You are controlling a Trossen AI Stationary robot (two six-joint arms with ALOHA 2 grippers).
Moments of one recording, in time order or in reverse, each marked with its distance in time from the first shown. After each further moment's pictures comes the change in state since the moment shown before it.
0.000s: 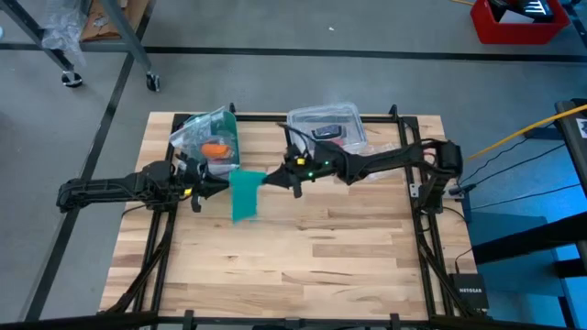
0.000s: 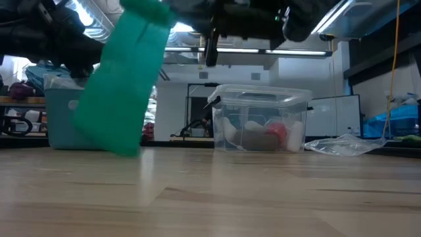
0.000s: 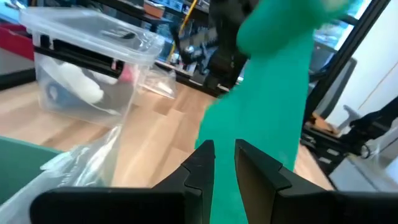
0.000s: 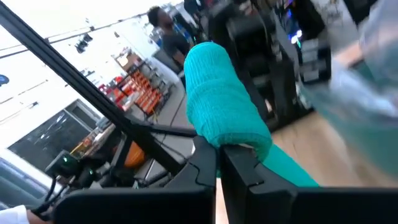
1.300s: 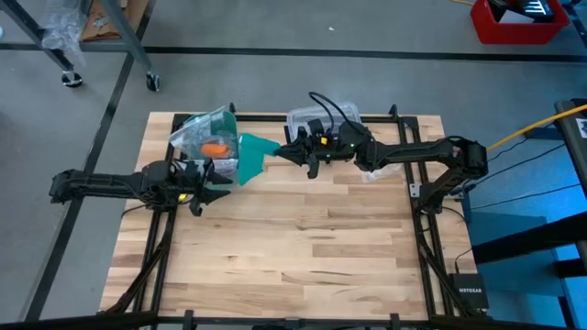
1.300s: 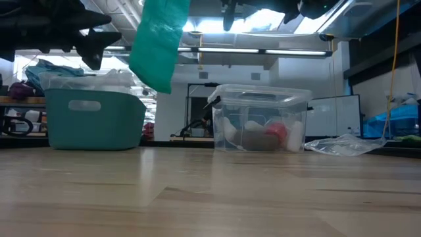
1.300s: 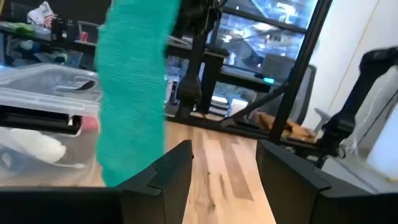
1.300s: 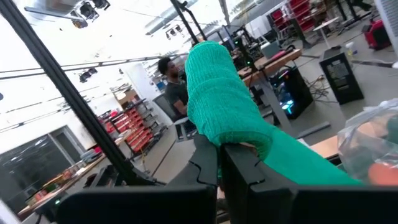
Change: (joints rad) left arm -0.063 0.184 0.001 0.319 0.036 0.147; right arm -0.065 -0.209 0.000 -0.025 0.075 -0.100
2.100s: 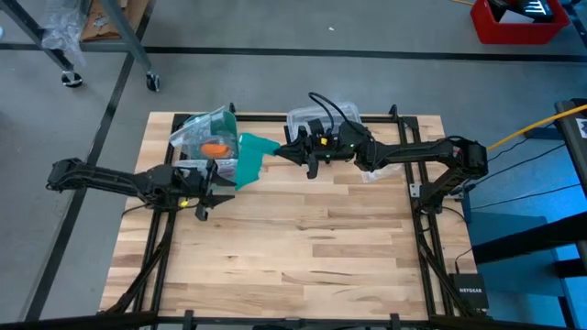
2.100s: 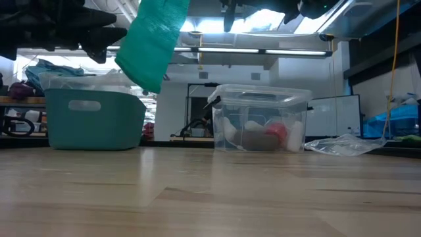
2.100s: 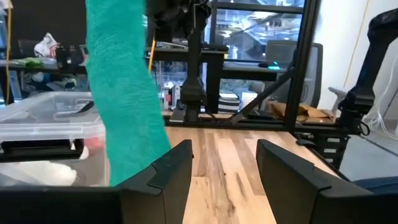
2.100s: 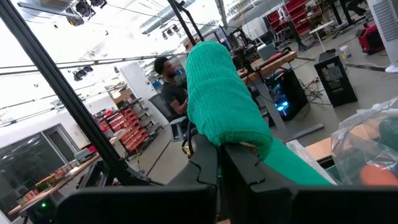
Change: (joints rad) left arm -0.106 0.136 -0.001 0.160 -0.101 0.180; right arm 0.000 0.000 0.000 -0.006 0.009 -0.023
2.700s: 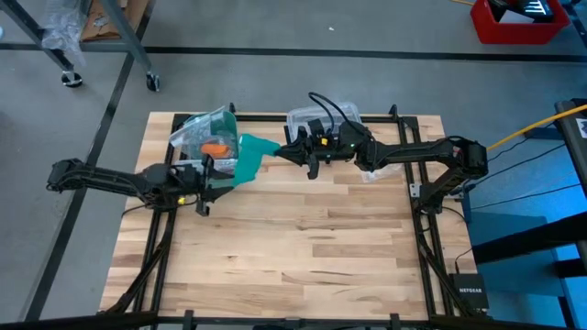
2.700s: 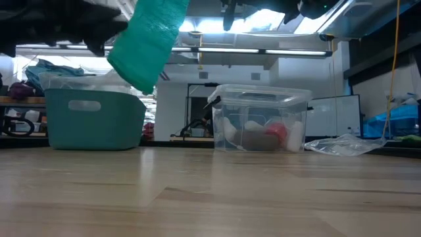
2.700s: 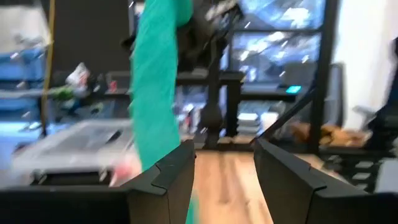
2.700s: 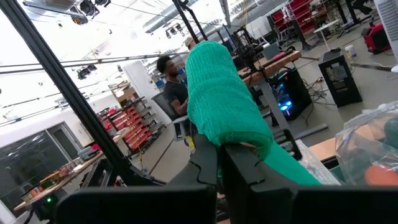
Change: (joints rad) left arm 0.000 0.000 0.000 0.063 -0.101 0.058; right arm 0.000 0.000 0.000 0.005 -0.016 0.000
